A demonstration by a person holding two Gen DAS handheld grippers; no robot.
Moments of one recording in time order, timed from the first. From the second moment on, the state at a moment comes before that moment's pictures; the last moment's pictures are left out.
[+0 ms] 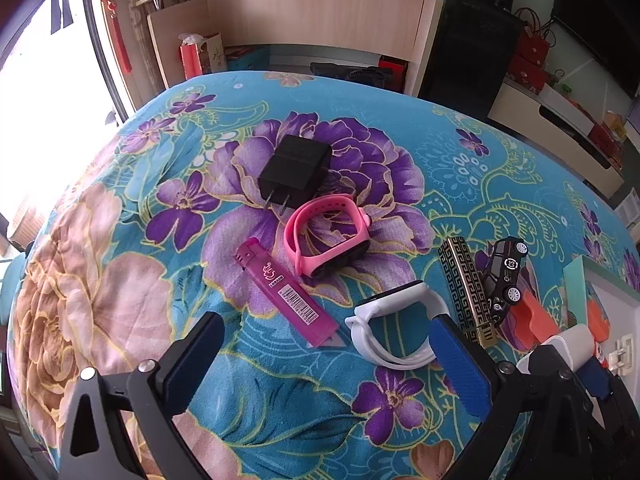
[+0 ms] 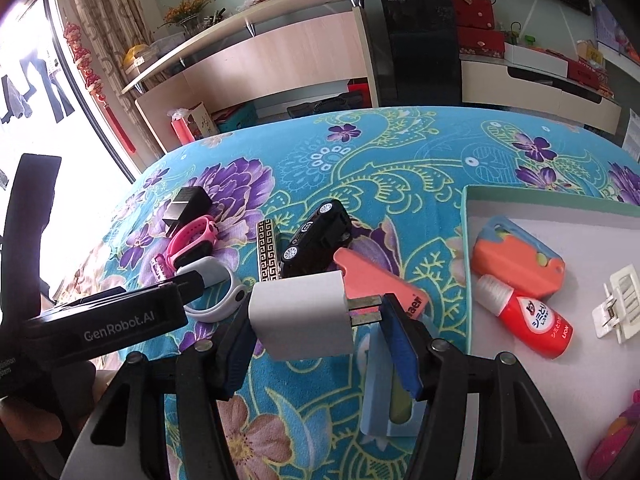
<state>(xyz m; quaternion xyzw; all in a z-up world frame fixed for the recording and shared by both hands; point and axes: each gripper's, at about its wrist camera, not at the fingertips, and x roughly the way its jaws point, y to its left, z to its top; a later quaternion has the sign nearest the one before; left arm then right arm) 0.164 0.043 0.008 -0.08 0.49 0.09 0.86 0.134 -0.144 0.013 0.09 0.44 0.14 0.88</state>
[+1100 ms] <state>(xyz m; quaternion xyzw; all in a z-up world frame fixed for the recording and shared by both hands) 0.171 -0.012 -0.003 0.03 0.49 0.04 0.87 0.134 -0.170 0.017 0.12 0.44 0.12 0.88</state>
